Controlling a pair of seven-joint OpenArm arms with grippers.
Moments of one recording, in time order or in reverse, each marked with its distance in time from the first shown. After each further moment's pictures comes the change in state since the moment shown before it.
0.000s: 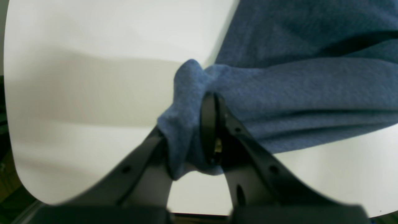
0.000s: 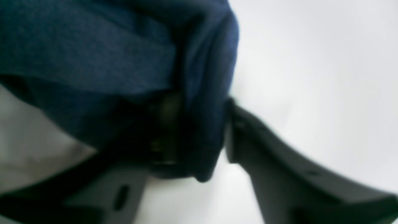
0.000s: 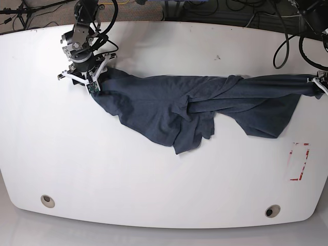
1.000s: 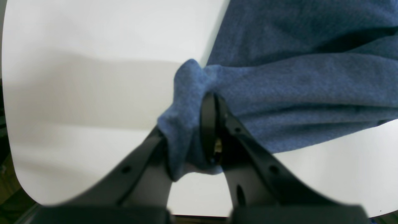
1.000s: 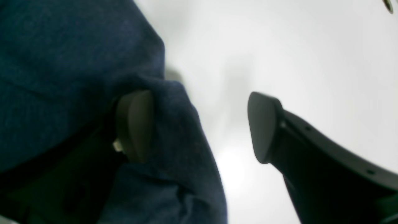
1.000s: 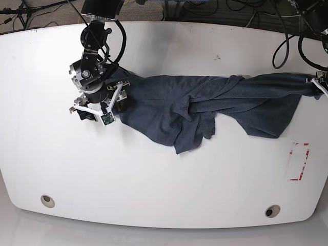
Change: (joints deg) left arm -0.2 0.2 0.5 0.1 0.0 0.0 0.0; right arm 13.5 -0.2 -7.7 -4.5 0.2 0.8 -5.6
